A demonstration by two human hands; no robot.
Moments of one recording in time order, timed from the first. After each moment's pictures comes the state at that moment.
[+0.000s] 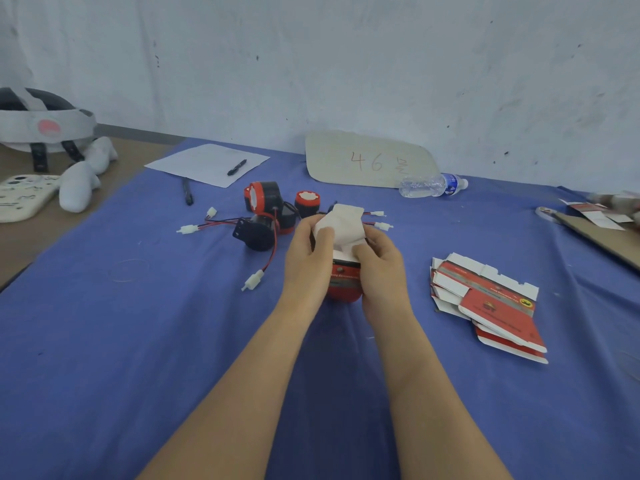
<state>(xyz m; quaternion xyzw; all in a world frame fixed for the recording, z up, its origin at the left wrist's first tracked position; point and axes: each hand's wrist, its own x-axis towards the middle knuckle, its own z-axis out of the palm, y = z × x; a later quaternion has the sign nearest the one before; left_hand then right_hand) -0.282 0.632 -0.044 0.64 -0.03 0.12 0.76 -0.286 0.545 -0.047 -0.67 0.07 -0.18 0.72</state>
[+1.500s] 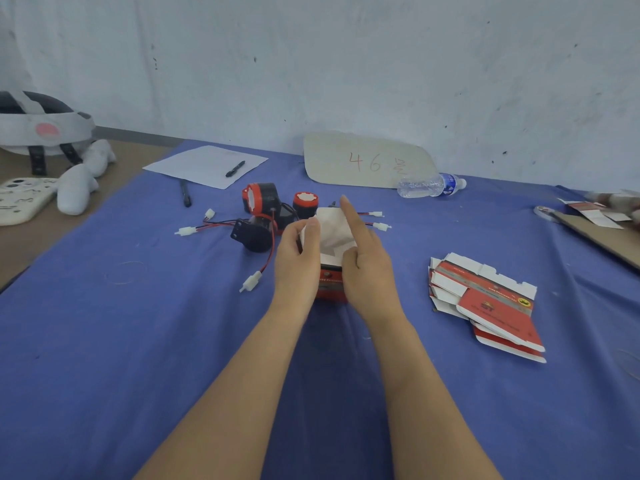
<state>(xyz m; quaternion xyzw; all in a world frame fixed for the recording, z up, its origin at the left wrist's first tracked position) -0.273 0.636 -0.054 0.64 0.00 0.13 0.76 -0.290 0.544 -0.049 -0.84 -0.07 -0.23 0.48</state>
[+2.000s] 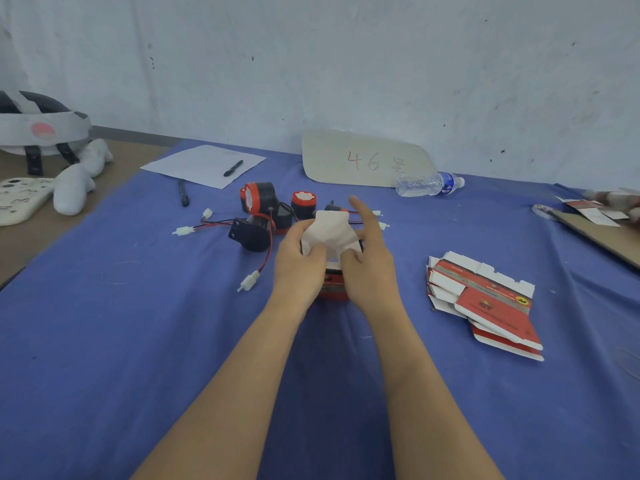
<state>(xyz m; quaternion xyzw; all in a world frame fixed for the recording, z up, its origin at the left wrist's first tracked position) -0.273 0.639 -0.055 0.70 -0.04 0.13 0.70 -0.291 0.544 -0.044 -0.80 -0.03 -0.21 0.55</state>
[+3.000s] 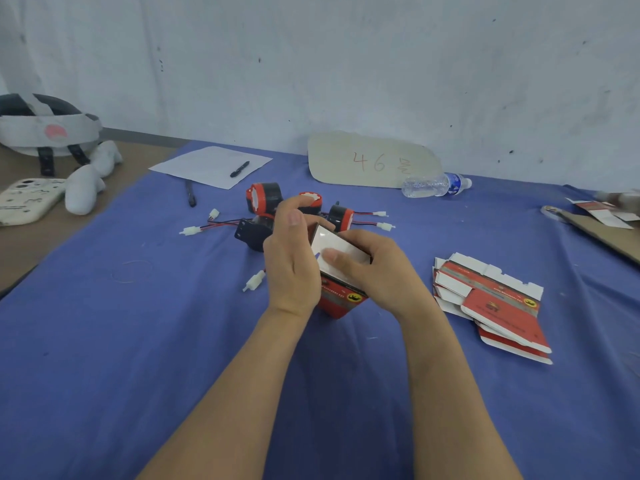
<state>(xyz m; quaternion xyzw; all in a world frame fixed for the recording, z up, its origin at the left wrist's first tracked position) -0.287 0.643 -0.043 0.62 -0.12 0.33 0.70 -0.299 0.526 -0.029 -0.85 -0.11 -0.10 0.50</state>
